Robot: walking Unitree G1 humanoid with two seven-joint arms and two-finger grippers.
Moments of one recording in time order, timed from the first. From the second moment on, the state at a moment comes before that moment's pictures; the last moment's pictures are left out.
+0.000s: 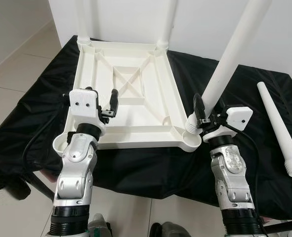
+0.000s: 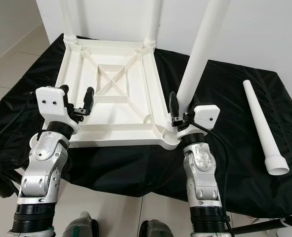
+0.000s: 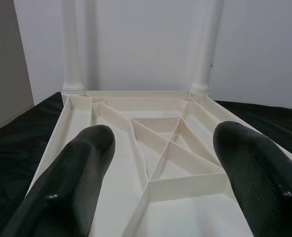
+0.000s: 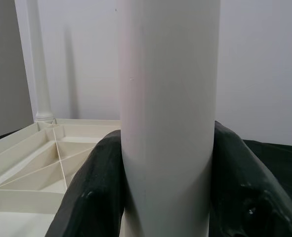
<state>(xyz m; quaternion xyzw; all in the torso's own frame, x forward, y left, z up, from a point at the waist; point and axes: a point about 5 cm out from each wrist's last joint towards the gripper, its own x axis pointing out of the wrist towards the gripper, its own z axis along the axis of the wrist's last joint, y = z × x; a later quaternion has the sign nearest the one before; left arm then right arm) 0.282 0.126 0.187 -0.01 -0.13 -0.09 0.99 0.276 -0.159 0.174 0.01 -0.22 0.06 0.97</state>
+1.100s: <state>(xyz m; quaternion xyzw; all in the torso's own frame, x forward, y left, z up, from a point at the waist) 0.291 0.150 0.165 0.02 -0.08 -0.06 0.99 0.282 -0.163 0.165 0.02 -0.21 0.05 0.98</state>
